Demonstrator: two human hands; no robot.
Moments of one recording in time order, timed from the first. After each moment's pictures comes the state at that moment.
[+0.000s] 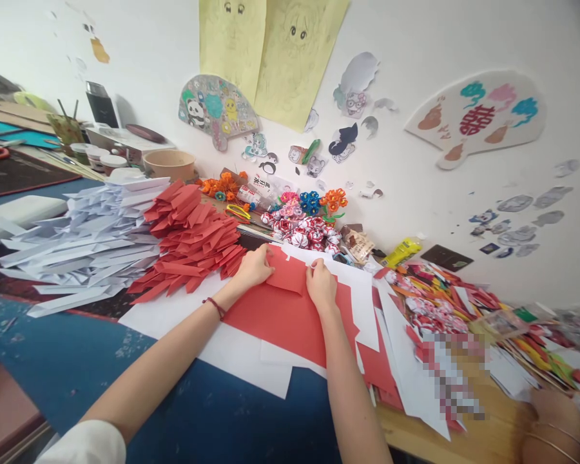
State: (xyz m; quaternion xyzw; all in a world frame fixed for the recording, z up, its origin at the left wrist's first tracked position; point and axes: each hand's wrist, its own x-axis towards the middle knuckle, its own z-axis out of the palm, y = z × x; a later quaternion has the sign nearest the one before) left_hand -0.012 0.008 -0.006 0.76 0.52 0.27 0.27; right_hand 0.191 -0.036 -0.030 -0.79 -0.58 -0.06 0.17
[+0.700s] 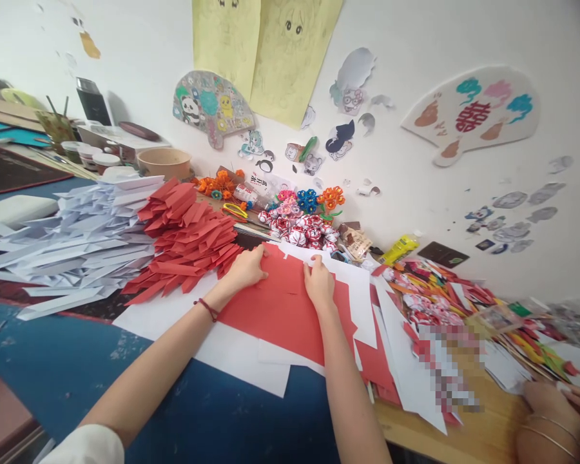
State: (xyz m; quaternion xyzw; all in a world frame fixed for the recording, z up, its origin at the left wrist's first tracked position) left_hand -0.025 0.012 -0.009 0.80 0.51 0.21 0.23; right_hand 0.189 -0.038 -0.027 -0.79 -0.58 -0.06 0.19
